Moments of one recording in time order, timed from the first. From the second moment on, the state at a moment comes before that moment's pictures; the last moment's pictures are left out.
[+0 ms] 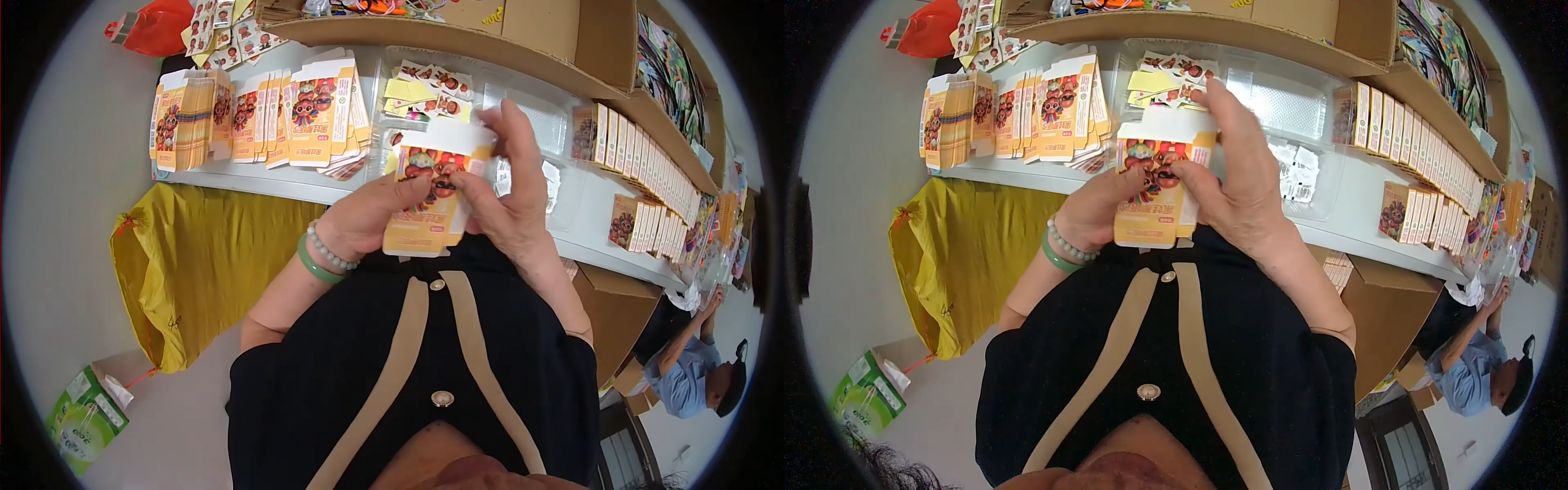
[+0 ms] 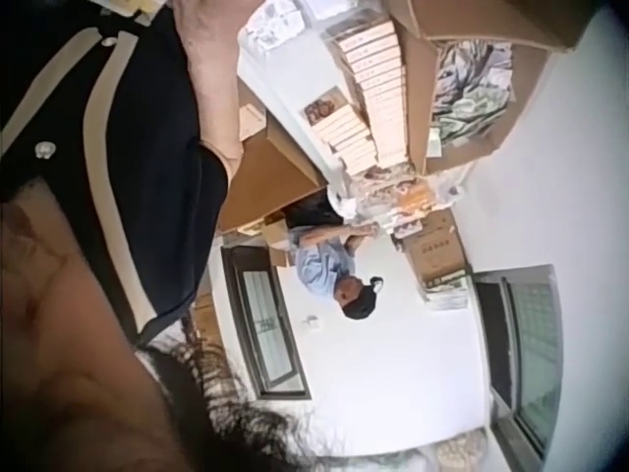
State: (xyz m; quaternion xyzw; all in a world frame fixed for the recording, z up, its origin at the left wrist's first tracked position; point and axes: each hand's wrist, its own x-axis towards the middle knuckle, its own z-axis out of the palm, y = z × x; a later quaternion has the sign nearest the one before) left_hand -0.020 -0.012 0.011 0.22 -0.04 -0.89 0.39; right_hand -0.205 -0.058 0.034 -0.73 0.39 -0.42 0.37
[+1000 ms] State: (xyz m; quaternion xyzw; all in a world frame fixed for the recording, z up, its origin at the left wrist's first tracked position) left_hand -0.023 -0.014 0.019 0.40 -0.34 -0.68 0.50; right_hand -0.219 -0.058 0.041 -0.63 0.45 -0.19 0.60
